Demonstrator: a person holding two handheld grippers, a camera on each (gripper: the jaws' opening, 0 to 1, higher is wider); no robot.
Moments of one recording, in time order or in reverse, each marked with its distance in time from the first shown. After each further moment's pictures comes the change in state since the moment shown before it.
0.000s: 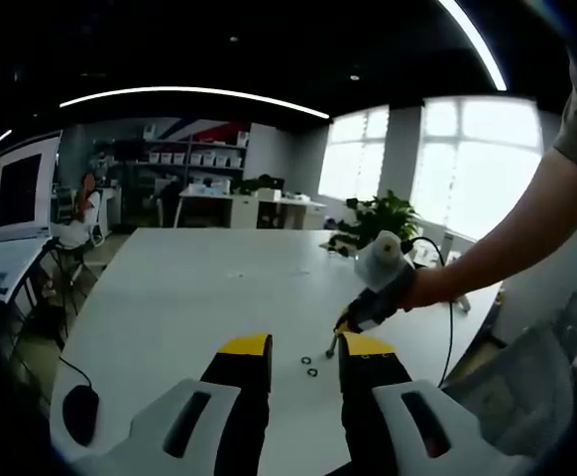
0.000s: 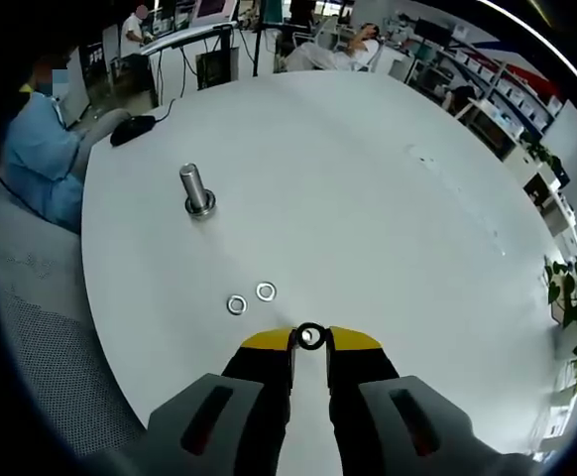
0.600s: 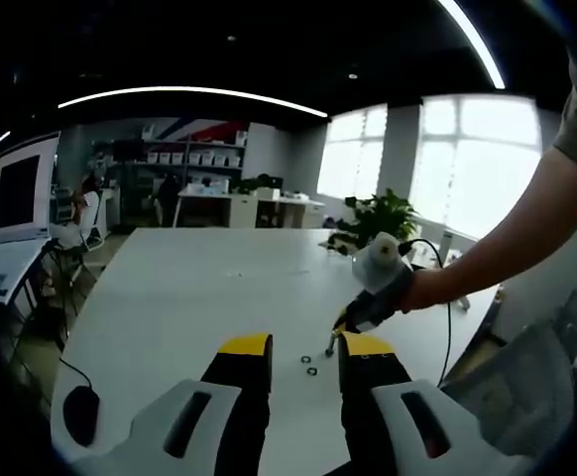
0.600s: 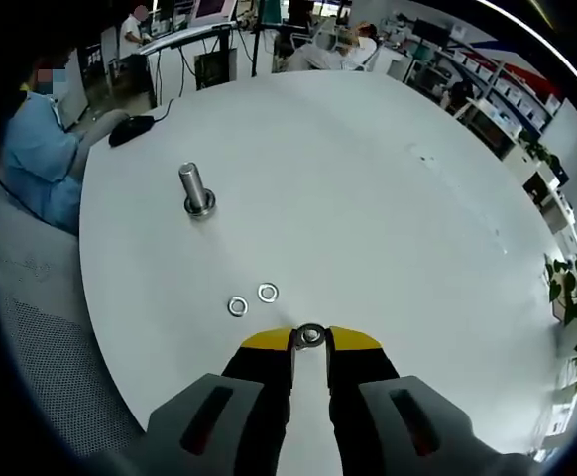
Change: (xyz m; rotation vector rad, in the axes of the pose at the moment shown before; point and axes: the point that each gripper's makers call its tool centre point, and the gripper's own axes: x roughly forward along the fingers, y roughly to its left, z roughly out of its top) left arm 0.000 -0.001 -0.001 0.006 0.004 -0.003; right arm 0.006 -0.001 0.000 0.015 -0.001 -0.004
